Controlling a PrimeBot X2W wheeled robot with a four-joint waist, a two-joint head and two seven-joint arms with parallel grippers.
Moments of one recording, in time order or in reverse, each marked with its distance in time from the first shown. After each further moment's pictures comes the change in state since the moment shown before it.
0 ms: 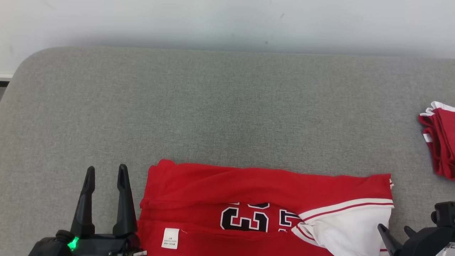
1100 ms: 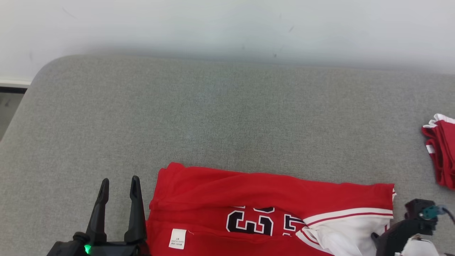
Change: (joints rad) left arm 0.007 0.000 -0.041 0.092 -0.021 0.016 0.000; right arm -0.167 0.053 0.024 0.380 -0.177 -0.003 -0.037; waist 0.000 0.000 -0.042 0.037
